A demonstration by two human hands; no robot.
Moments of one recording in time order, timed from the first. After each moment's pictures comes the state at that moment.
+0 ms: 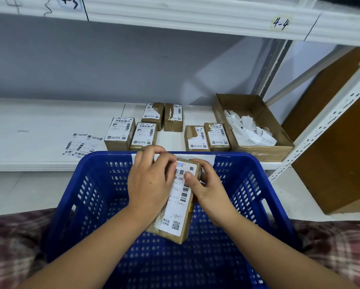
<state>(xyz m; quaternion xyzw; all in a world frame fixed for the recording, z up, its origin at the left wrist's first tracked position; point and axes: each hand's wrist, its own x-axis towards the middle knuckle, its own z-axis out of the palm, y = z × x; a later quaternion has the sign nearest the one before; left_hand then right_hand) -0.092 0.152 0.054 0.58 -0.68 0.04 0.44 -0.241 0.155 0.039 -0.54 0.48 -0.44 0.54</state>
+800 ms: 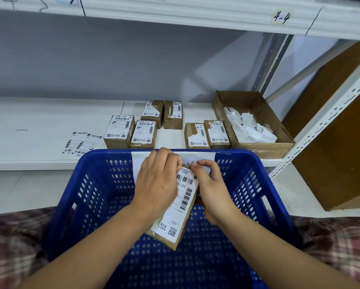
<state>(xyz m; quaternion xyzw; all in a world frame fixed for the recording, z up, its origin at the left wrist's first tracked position) -0.097 0.146 0.041 0.51 -0.76 0.12 0.39 -0.231 0.154 0.044 -0.38 0.52 -0.47 0.60</state>
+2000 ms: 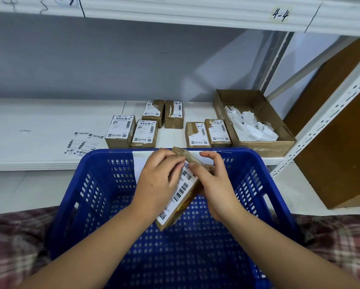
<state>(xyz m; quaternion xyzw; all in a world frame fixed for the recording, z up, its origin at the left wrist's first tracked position) -0.099 0.156 0.056 0.49 -0.72 -0.03 0.48 -0.237 0.158 0.058 -0.41 0.50 -0.49 0.59</state>
